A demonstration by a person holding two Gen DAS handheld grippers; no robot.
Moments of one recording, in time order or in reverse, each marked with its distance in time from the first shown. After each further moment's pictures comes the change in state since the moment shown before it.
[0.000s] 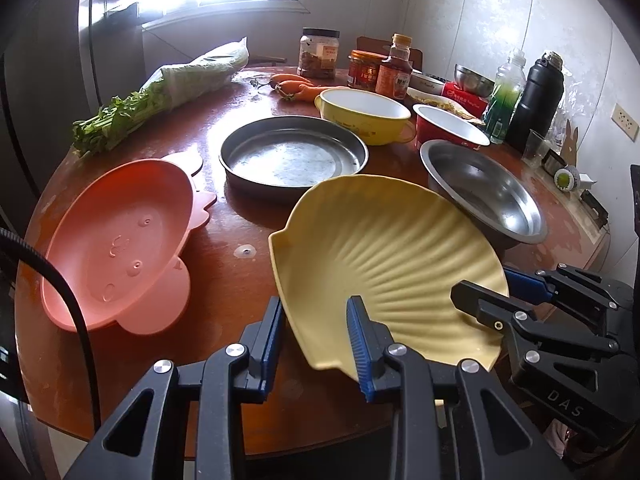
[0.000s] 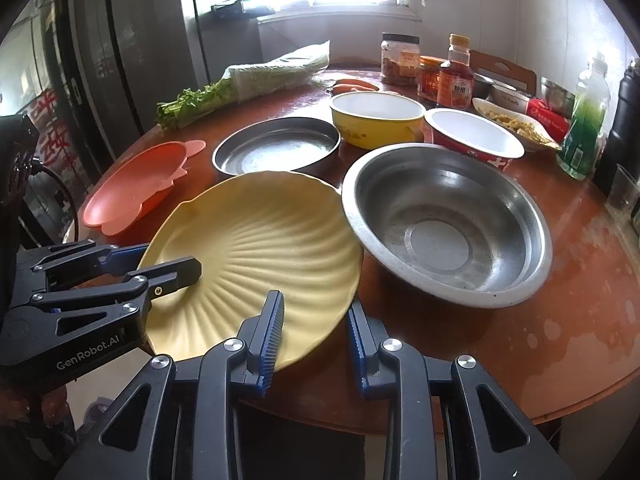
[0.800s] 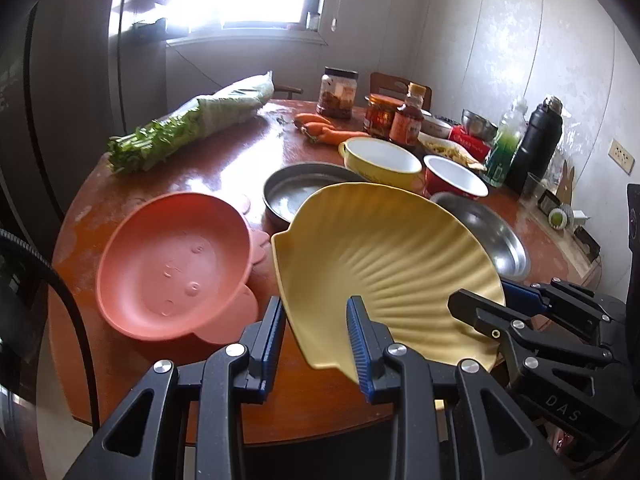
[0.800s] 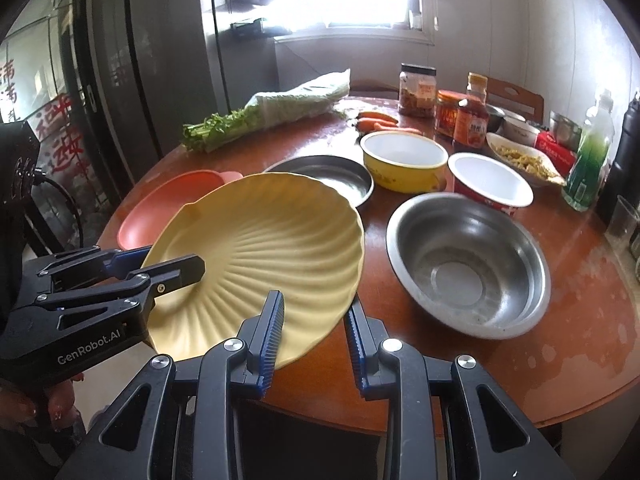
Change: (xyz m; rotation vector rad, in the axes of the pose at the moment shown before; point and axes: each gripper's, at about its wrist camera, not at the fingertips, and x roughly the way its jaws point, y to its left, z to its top) left arm -0.047 0.026 0.006 -0.056 -0.116 0.005; right arm -0.024 0.031 0.024 -0.034 -0.080 0.028
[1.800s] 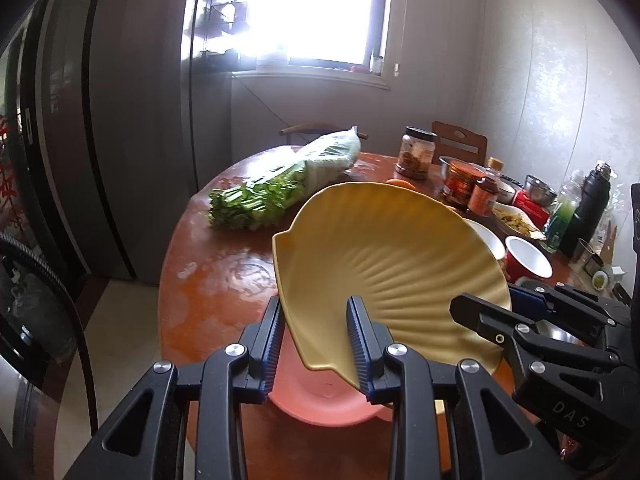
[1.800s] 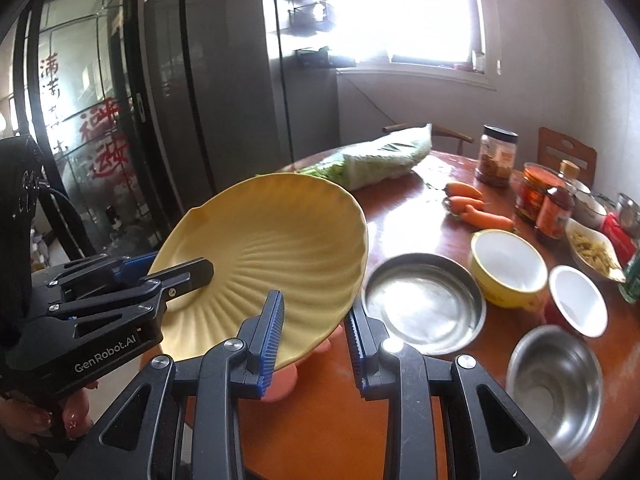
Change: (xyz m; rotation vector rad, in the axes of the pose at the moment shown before) left arm -0.039 0.102 0.051 -0.081 -0.130 0.166; right arm 0.037 0.089 0.092 -0.107 -0.091 0.149
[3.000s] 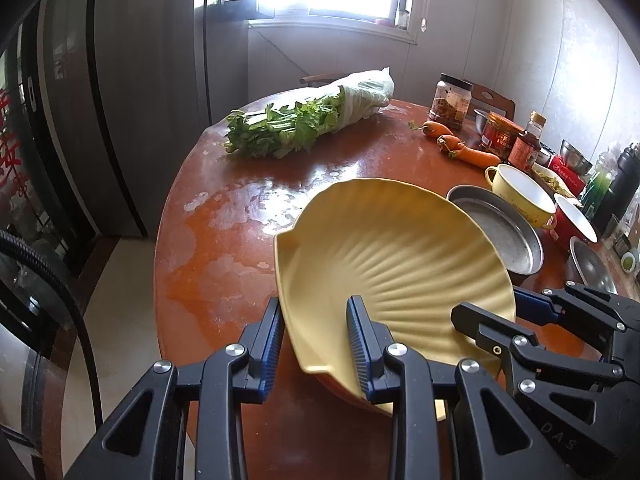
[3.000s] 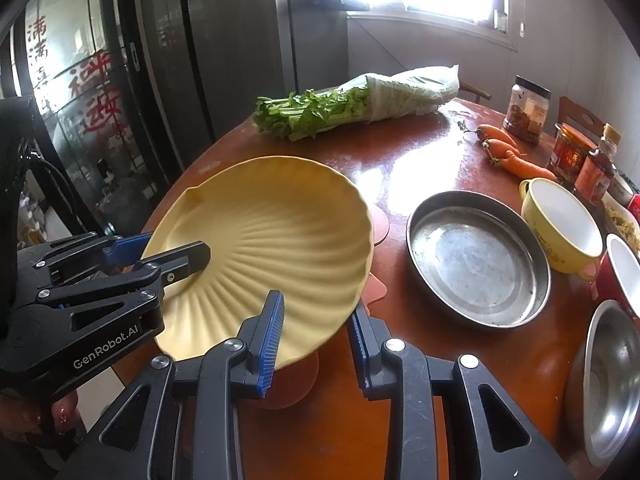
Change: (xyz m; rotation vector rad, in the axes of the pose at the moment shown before) left arm 0.062 0.024 -0.037 -0.035 0.166 0.058; right arm 0.072 0.017 -0.033 -0.024 0.195 -0.010
